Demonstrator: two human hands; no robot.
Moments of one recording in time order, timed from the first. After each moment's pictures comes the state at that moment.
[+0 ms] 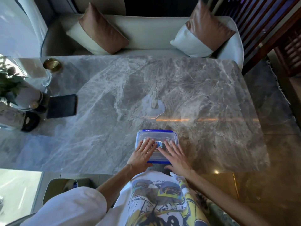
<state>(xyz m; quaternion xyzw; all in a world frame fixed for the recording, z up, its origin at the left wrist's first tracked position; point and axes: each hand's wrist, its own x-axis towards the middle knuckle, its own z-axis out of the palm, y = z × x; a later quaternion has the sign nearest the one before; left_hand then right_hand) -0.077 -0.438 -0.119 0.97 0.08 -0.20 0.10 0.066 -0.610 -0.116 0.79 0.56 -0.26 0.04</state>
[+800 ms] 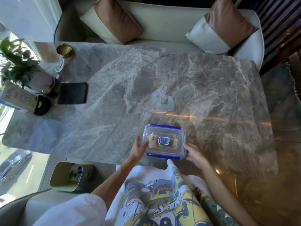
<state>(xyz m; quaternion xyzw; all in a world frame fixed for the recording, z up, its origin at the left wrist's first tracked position) -0.083 -0.427 -0.106 0.55 0.54 0.00 0.64 0.099 -0.598 -0.087 0.74 -0.08 -0.54 -0.39</state>
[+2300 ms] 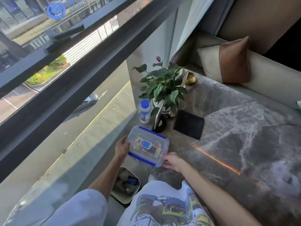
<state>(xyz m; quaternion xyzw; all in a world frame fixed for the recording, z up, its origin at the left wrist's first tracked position) -0.535 0.010 -0.080 0.41 0.73 0.18 0.52 -0.327 -0.074 -0.066 0.70 0.07 -0.68 -0.22</state>
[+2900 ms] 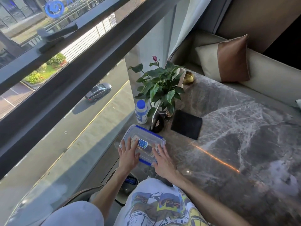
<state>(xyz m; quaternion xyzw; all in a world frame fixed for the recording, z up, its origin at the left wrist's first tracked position) -0.519 -0.028 -0.105 0.73 0.62 -0.07 0.28 -0.343 -0.095 -0.099 0.69 0.64 -0.34 0.04</state>
